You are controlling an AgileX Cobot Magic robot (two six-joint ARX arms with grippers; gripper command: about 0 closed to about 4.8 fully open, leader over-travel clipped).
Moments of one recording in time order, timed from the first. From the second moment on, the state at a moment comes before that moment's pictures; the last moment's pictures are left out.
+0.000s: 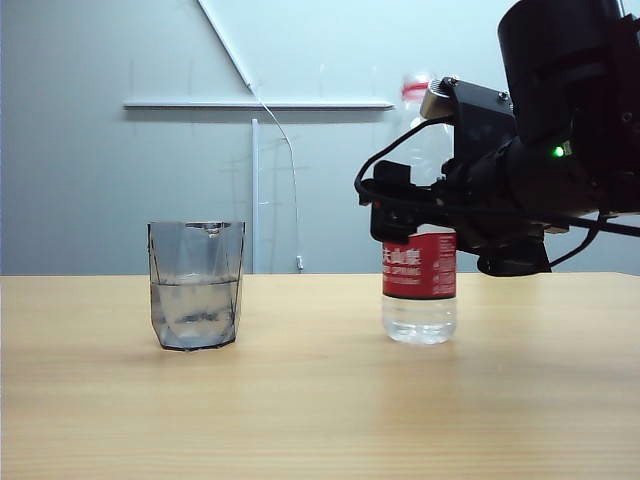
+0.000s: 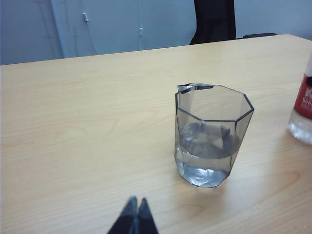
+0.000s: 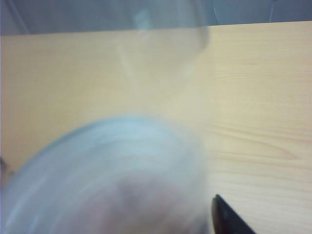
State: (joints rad) left arm -0.42 0.01 0.01 -0.09 -0.07 0.03; right arm 0.61 1.66 0.48 1.00 0.31 0.19
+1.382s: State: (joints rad) left arm -0.42 0.01 0.01 -0.09 -0.07 0.03; right arm 0.61 1.53 0.19 1.03 0.15 0.54
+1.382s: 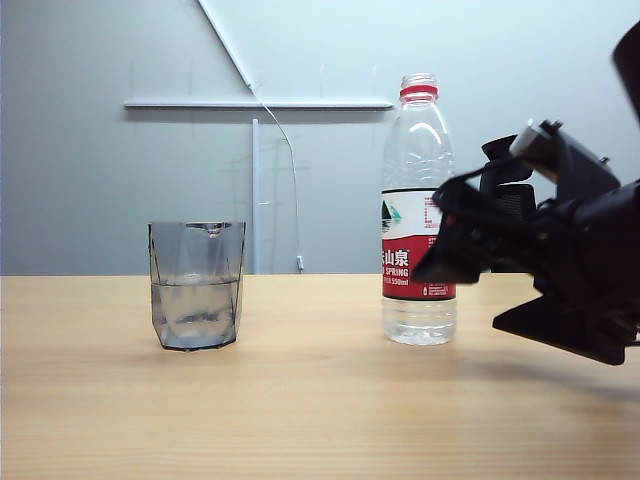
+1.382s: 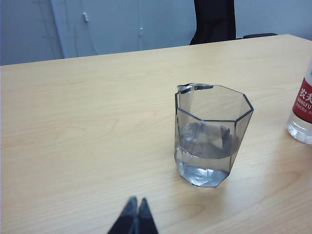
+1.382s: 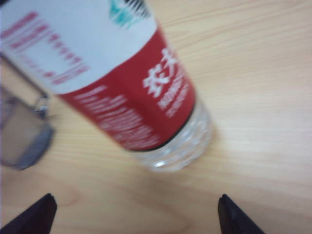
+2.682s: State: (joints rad) left arm -0.05 0.01 0.01 -0.09 -0.07 0.03; right arm 0.61 0.85 0.12 0.66 0.09 0.47
